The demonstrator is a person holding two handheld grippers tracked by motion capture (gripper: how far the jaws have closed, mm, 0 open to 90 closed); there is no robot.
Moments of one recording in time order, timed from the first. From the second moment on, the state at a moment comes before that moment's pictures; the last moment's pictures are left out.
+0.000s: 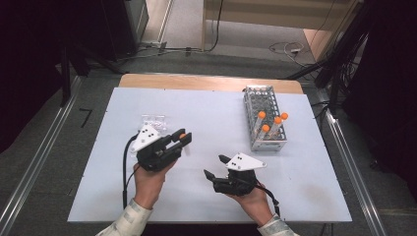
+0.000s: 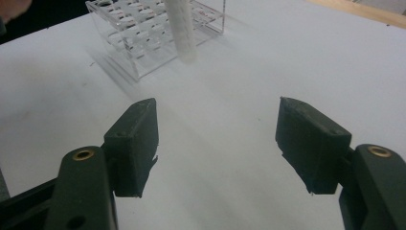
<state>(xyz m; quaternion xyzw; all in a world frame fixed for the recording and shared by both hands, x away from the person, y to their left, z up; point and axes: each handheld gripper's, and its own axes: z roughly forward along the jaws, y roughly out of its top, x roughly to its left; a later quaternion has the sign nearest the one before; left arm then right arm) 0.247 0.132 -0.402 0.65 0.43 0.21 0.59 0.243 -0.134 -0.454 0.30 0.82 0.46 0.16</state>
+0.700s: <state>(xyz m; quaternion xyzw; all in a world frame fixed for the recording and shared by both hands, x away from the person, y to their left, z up) 0.247 0.194 -0.393 0.61 0.49 0.26 0.57 0.249 -0.145 -0.455 0.32 0.82 0.45 0.16</state>
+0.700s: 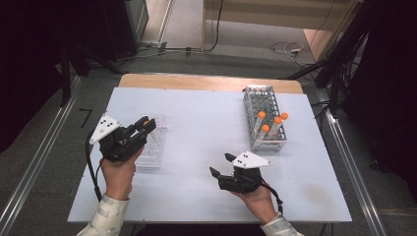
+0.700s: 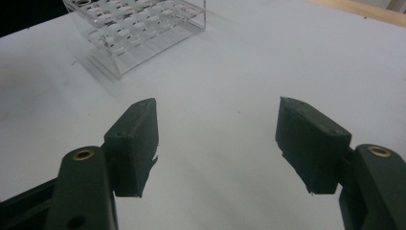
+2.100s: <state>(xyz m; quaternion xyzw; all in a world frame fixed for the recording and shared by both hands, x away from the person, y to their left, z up) 0.255 0.189 -0.435 0.63 0.51 0.27 0.52 0.248 -0.145 -0.457 0.32 0.82 0.45 0.16</state>
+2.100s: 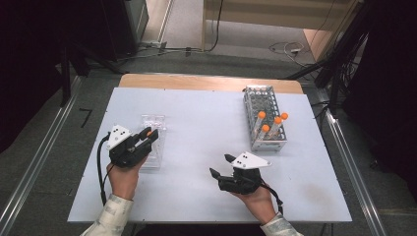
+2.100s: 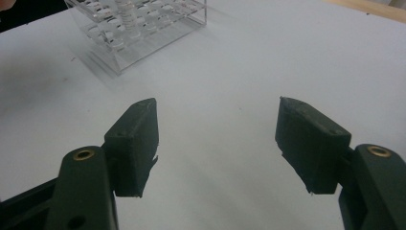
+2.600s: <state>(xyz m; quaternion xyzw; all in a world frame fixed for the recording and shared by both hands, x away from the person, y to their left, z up) 0.255 0.191 -0.434 0.62 0.52 0.25 0.53 0.250 -0.149 -0.457 0.32 0.82 0.45 0.17</state>
